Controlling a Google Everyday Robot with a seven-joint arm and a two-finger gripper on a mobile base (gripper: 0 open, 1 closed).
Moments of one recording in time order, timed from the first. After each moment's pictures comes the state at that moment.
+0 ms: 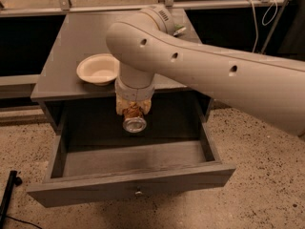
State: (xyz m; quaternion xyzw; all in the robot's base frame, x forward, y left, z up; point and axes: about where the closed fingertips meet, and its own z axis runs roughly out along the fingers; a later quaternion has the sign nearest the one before) arm 0.551 0.056 0.802 -0.99 -0.05 -0.13 0.08
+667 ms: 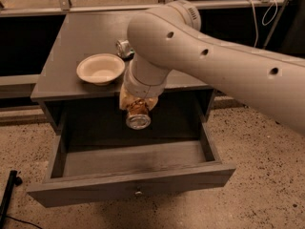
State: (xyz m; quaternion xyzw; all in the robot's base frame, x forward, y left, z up) arm 0.541 0.046 0.828 -0.98 -0.05 -0.15 0.14
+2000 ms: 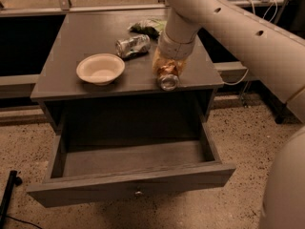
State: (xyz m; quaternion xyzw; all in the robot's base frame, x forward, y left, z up) arm 0.669 -0.052 0.847 -0.99 0.01 -0.14 0.10
